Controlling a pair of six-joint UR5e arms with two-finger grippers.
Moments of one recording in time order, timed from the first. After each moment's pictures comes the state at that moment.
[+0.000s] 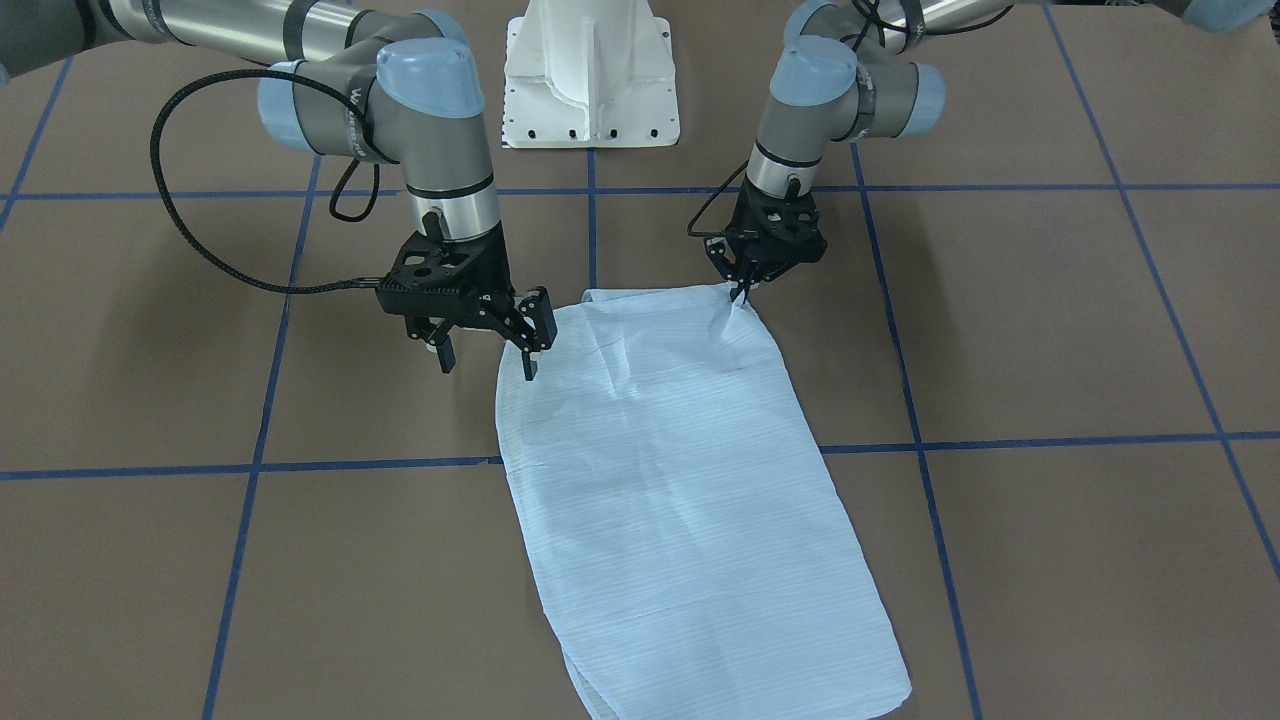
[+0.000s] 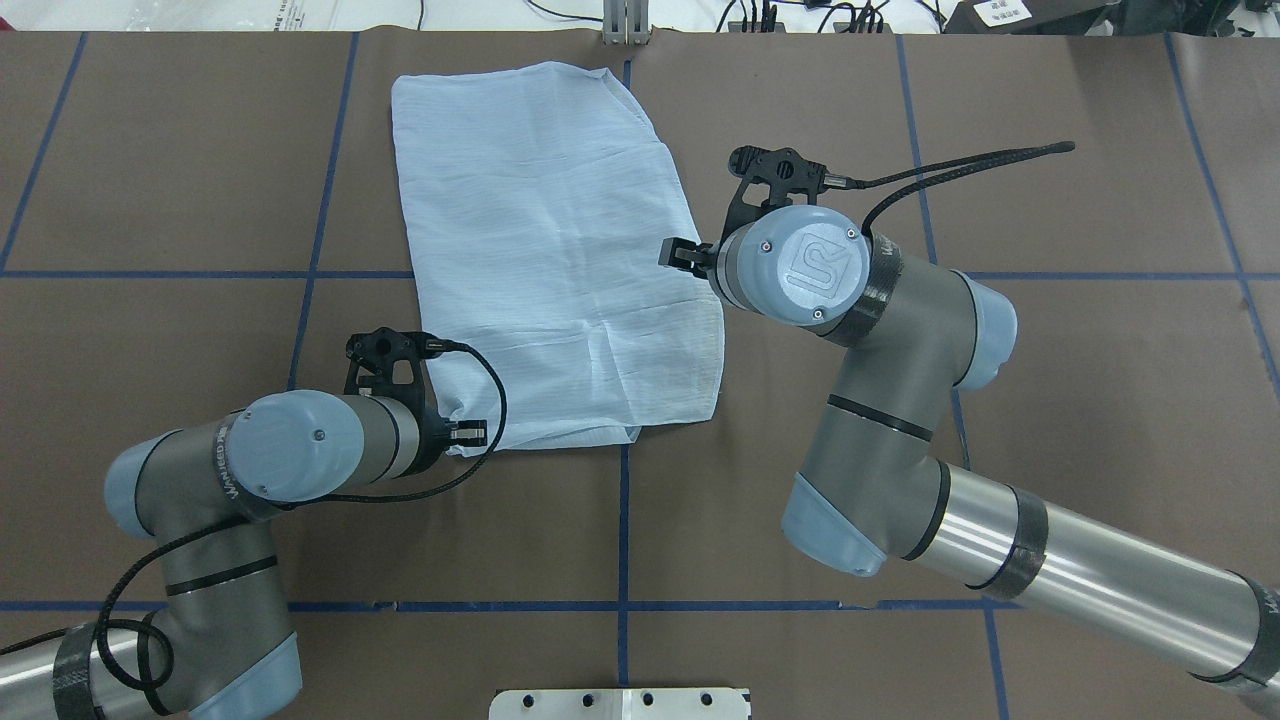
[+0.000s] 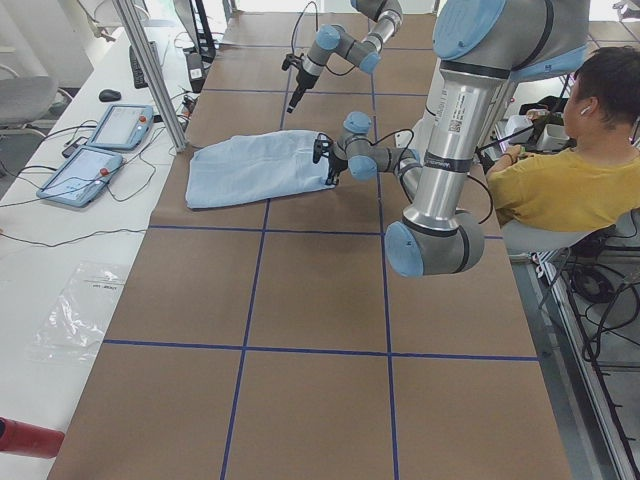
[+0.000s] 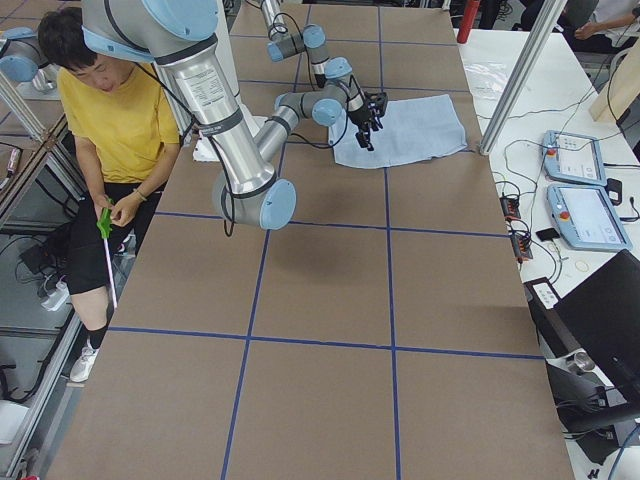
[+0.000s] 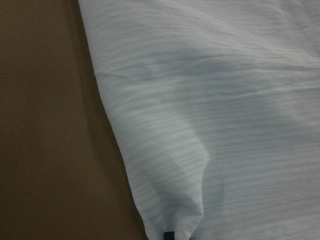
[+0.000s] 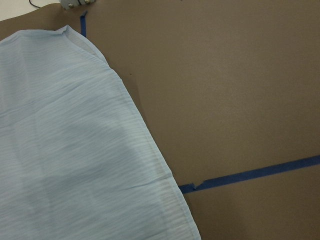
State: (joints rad) left arm -0.40 -1.89 -1.79 -1.99 -1.59 -1.32; right arm 0.55 -0.95 1.70 -1.40 1.51 1.43
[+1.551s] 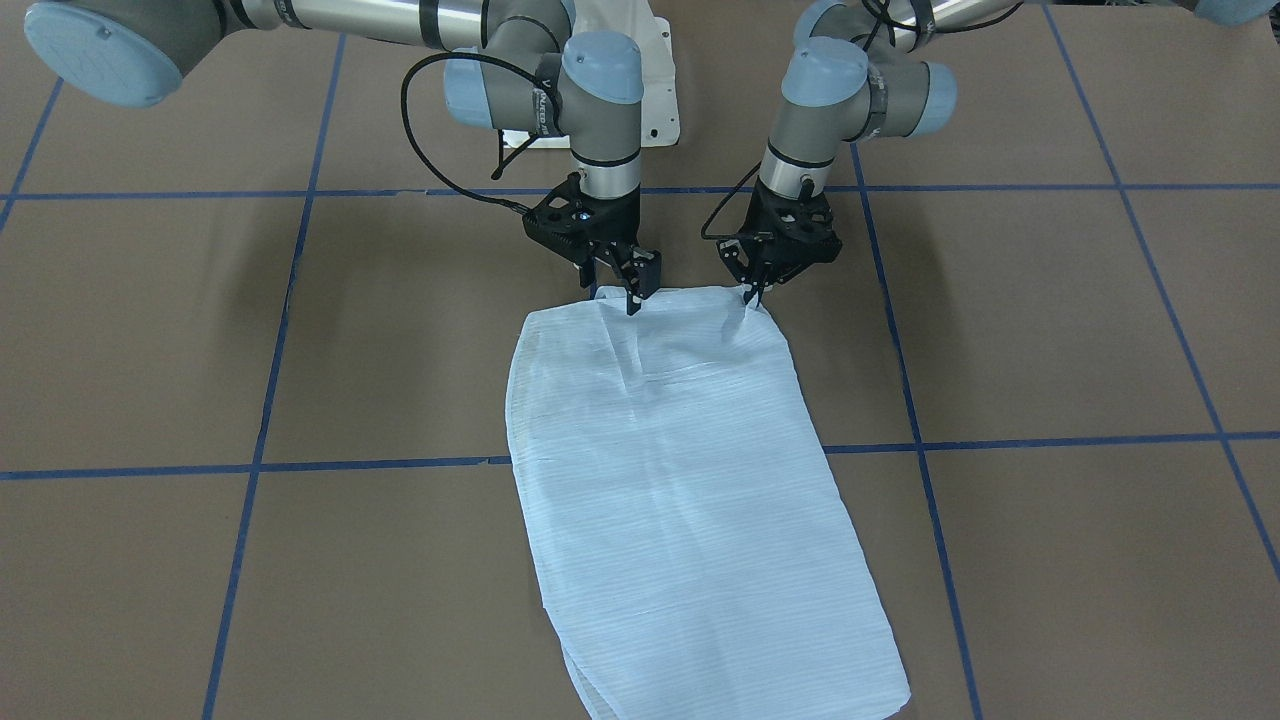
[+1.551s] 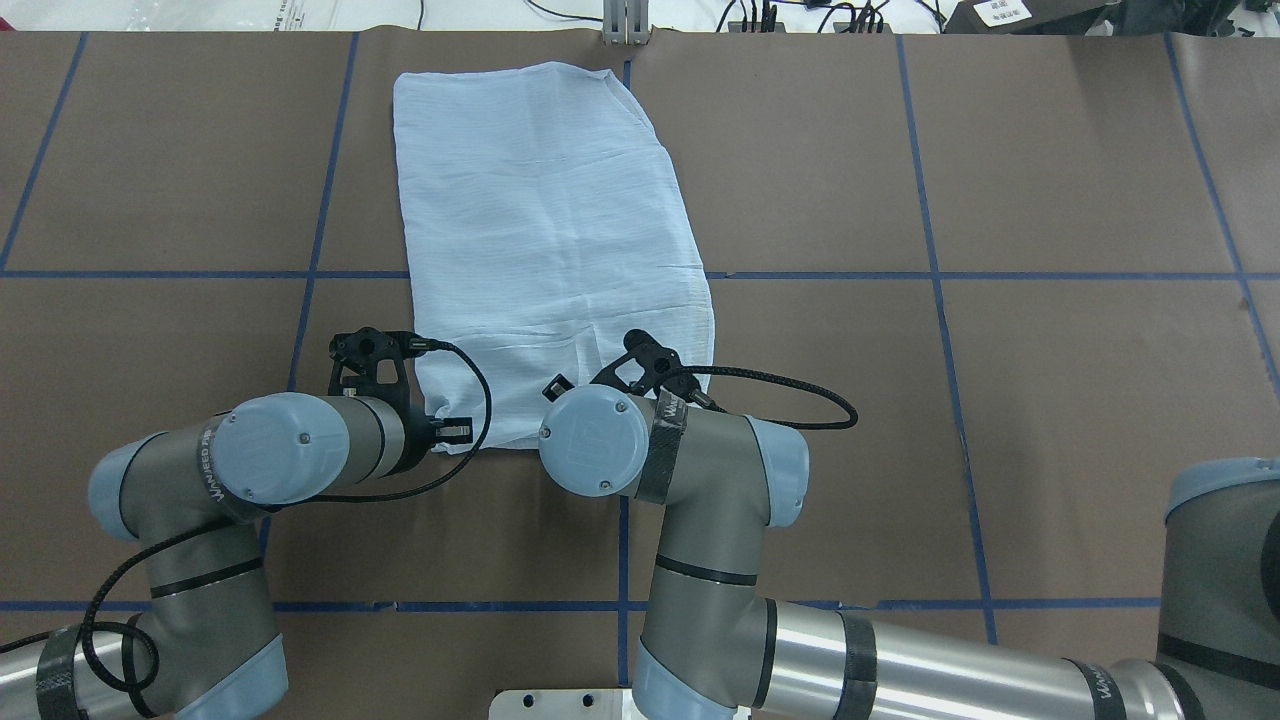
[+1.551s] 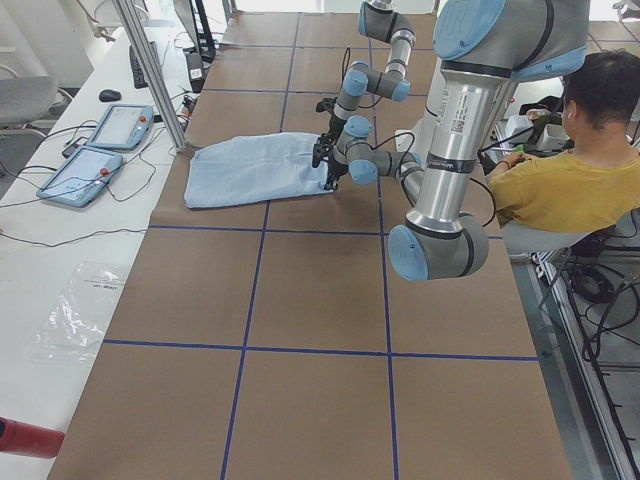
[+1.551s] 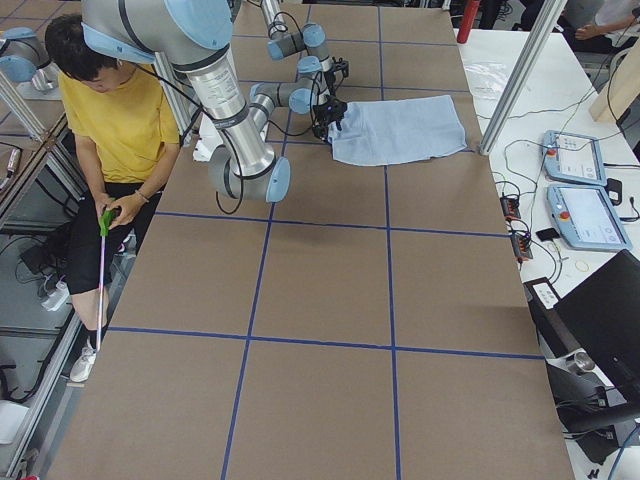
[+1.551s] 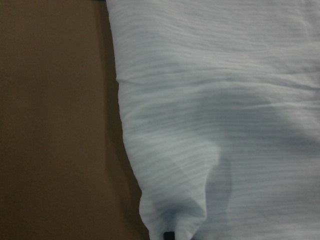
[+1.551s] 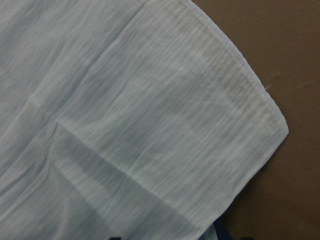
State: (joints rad) left arm -0.40 -1.88 -1.80 -1.99 -1.57 -1.33; right arm 0.30 -0.76 1.50 -1.48 1.49 2.12
